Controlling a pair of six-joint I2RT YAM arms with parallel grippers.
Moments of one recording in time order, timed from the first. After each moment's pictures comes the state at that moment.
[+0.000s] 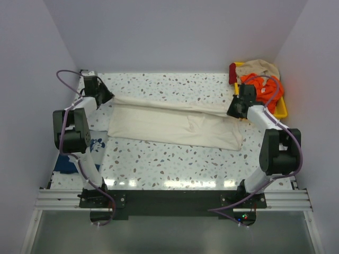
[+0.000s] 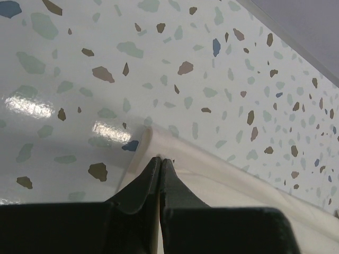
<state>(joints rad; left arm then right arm) 0.13 1.96 1.30 0.03 0.15 -0.51 0.01 1.65 1.12 -0.36 0.02 0.40</state>
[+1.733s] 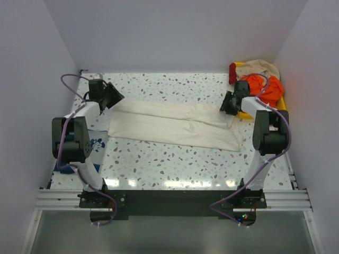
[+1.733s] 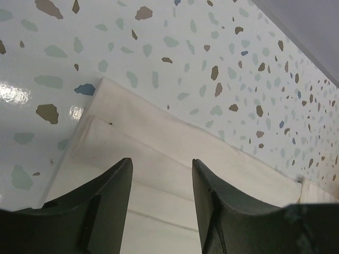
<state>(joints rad) 0.06 1.81 1.16 -0.01 0.17 -0.60 0.01 1.92 1.29 -0.32 -0.04 0.40</state>
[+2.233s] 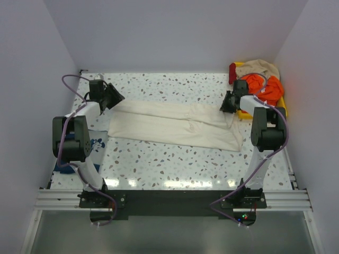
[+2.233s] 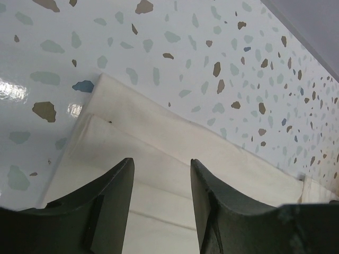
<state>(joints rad) 0.06 1.82 1.16 -0.01 0.19 -0.60 0.01 2.01 1.35 -0.29 -0.06 0.41</state>
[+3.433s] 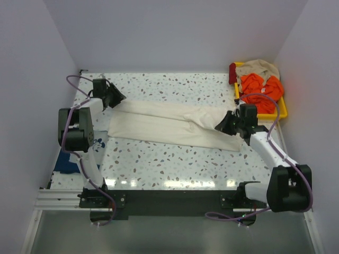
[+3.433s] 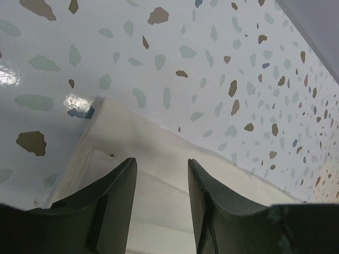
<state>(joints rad) 0.06 1.98 1.27 0.01 0.18 -0.65 0.07 1.28 0.77 -0.26 -0.30 0.47</state>
